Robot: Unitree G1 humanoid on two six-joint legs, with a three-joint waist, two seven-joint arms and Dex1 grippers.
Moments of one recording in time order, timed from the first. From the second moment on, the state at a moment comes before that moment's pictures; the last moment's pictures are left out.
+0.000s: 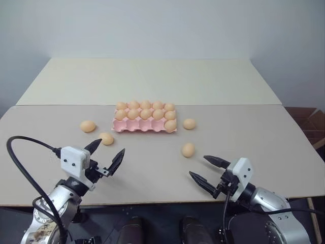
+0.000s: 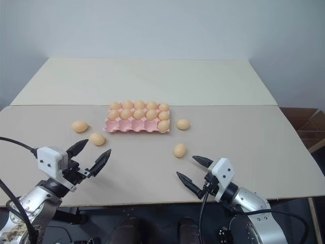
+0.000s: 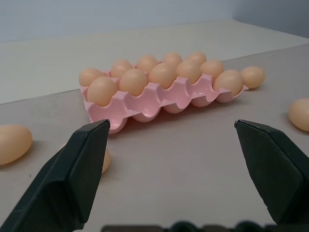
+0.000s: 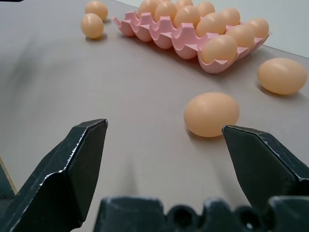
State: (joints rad) left arm 0.29 0.44 0.27 -0.69 -0.48 0.38 -0.41; right arm 0.24 -0.48 -0.02 -0.52 0.38 0.22 0.69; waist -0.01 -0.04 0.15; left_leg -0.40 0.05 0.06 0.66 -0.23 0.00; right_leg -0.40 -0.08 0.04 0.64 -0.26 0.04
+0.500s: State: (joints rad) left arm 0.31 0.44 0.28 -0.70 -0.48 0.38 -0.42; right arm 0.24 -0.49 -0.02 -0.52 0.40 0.22 0.69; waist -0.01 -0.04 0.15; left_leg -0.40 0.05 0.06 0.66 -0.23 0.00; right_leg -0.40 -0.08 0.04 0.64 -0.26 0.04
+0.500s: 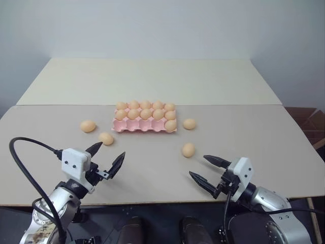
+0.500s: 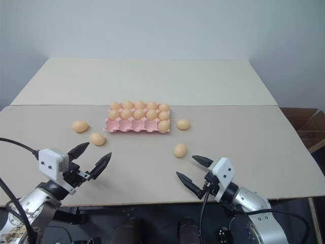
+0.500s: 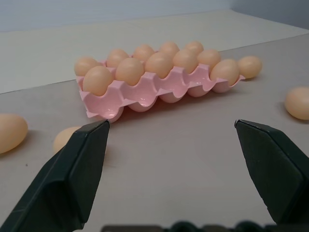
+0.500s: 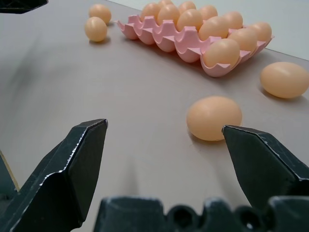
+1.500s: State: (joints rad) left arm 0.32 0.62 0.30 -0.69 -0.56 0.39 -0.63; right arm 0.15 -0.63 0.01 -0.57 0.30 0.30 0.68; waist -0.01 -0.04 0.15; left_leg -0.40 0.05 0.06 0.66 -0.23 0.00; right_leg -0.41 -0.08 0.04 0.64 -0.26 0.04
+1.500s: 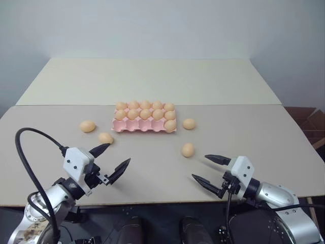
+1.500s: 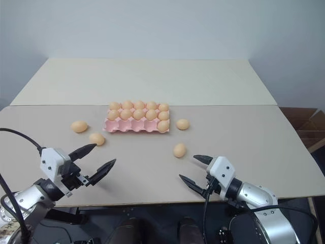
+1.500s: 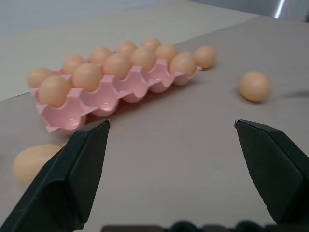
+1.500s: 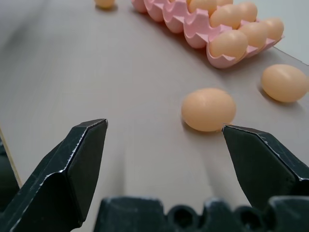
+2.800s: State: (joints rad) left arm 0.15 0.74 0.34 -0.45 -0.71 0.39 -0.95; right arm -0.22 -0.53 0.36 -0.40 -0.10 0.55 0.47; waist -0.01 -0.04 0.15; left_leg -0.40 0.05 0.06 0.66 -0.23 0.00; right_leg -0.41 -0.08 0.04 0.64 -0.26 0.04
